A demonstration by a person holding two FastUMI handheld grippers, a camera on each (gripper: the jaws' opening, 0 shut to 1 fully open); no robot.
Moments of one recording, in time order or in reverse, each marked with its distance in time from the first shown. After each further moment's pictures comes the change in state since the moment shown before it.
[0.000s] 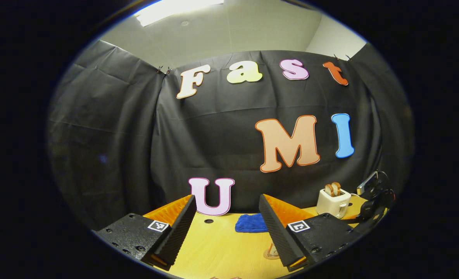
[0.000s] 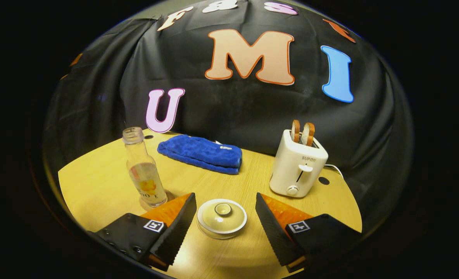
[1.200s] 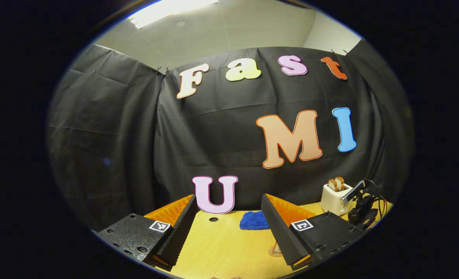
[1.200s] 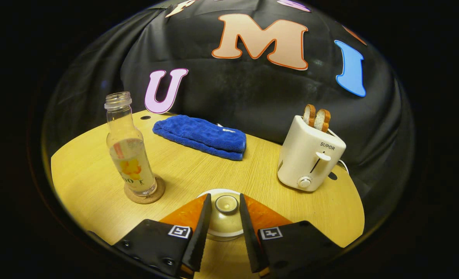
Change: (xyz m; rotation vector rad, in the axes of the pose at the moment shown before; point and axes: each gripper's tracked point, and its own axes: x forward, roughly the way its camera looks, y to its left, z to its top) left arm -0.003 0.002 -0.007 0.030 0.026 0.016; right arm 0.039 0.012 -0.030 -0.066 0.068 -0.008
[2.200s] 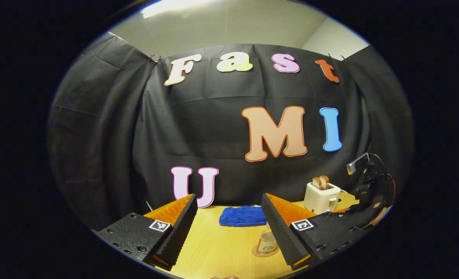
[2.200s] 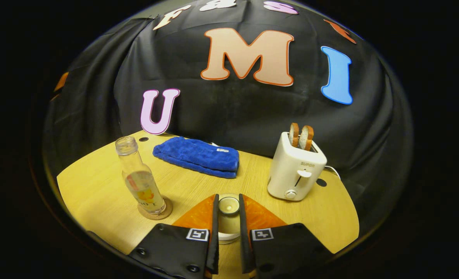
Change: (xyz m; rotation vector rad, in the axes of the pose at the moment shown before) left arm 0.022 -0.040 -0.049 -0.083 -0.002 -0.155; right arm -0.053 -0.022 0.060 0.106 -0.082 -0.049
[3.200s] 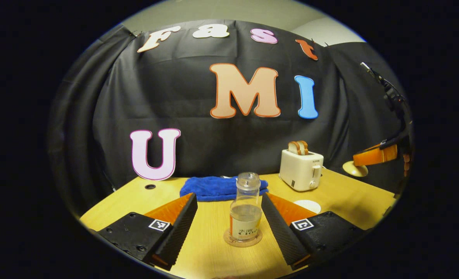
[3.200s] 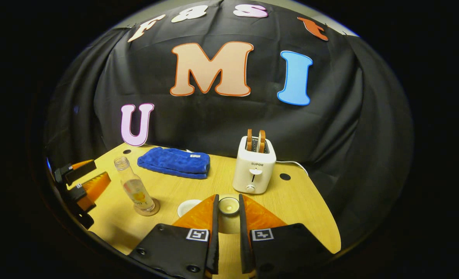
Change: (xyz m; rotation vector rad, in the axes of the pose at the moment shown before) left arm 0.044 -0.074 -0.169 -0.037 0.197 -0.233; right arm -0.082 -0.068 0.015 0.073 0.011 -0.164
